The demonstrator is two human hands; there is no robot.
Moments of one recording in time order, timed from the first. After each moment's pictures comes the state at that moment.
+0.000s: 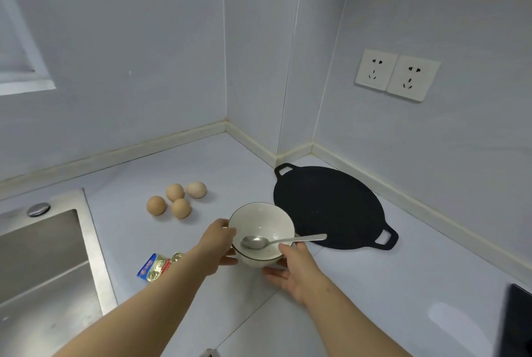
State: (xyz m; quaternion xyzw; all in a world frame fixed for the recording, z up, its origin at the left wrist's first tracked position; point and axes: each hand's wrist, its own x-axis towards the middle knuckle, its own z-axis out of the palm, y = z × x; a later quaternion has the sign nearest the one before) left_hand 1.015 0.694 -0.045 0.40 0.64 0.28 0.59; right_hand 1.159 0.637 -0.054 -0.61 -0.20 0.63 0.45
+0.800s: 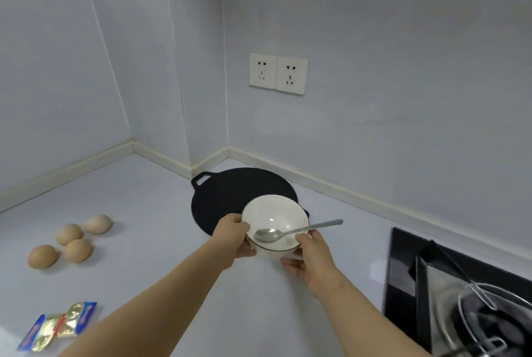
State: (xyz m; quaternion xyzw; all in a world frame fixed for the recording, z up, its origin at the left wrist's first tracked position) left_hand 1.174 0.661 -0.007 0.50 0.55 0.22 0.63; right_hand 1.291 0.566 -0.025 -0.64 -0.13 0.47 0.59
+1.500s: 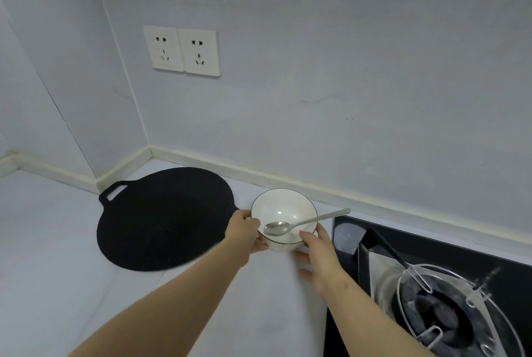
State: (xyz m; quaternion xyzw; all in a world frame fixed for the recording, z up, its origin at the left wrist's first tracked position) left_hand 1.347 0.641 -0.036 0.48 0.52 0.18 0.68; right_hand 1.423 0.530 -0.054 -0.68 -0.04 0.41 0.60
